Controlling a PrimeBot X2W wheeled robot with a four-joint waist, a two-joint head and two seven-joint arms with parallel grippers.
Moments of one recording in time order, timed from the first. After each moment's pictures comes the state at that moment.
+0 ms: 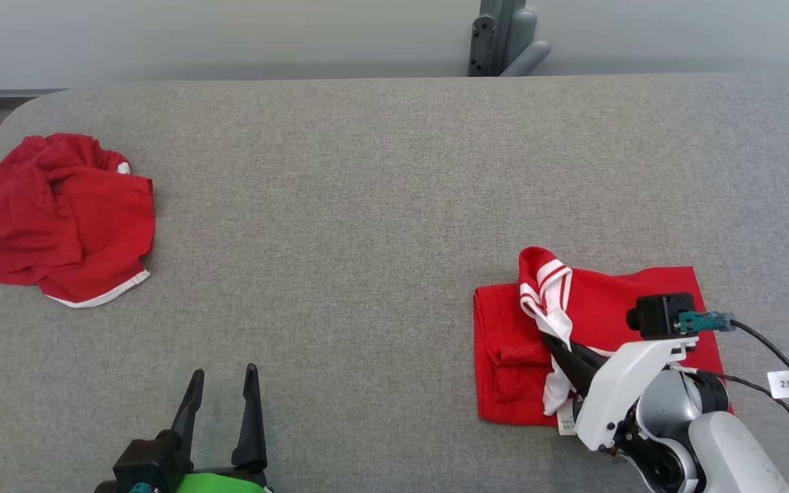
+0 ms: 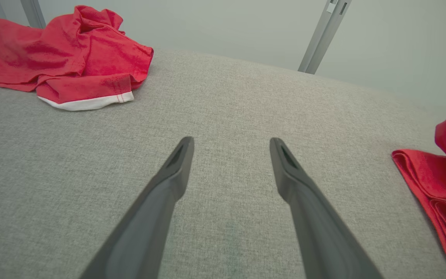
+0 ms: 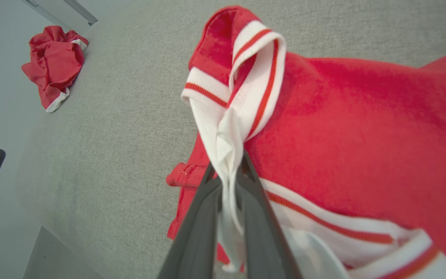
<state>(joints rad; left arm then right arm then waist) 0.08 0.05 -0.16 0.16 -0.31 -0.02 -0.26 -0.11 -0.13 0.17 0.08 0.55 0.13 0.44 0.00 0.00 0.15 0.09</state>
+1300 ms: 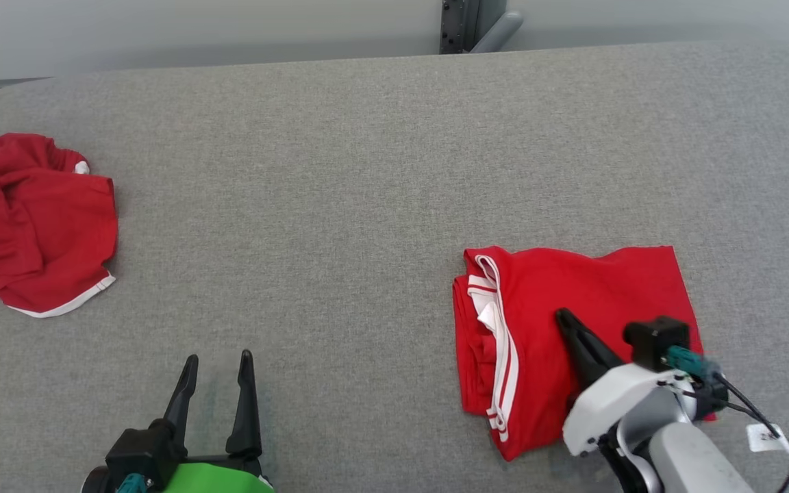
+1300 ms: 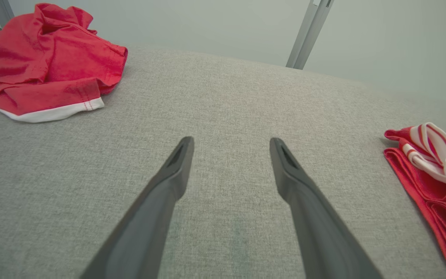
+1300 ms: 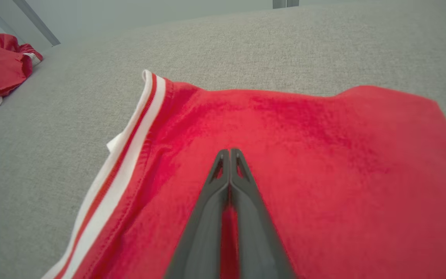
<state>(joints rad) 0.07 0.05 -0.14 0.14 -0.29 -0.03 -0.26 -0.15 -0.12 0.21 0.29 0.28 0.13 -0.06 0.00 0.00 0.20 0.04</state>
